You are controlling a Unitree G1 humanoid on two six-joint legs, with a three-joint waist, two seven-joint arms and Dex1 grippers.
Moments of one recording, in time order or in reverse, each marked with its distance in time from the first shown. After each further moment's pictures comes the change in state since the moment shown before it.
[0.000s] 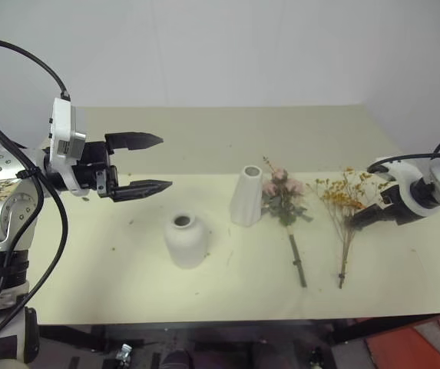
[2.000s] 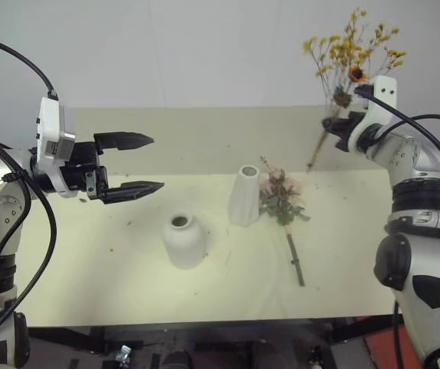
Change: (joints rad) left arm 0.047 0.060 0.048 -0.039 -0.006 0.041 0.012; right arm 0.002 0.537 -0.999 -0.017 0.176 -0.575 -0.668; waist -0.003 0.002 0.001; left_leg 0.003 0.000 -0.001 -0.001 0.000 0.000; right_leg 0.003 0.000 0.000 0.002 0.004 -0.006
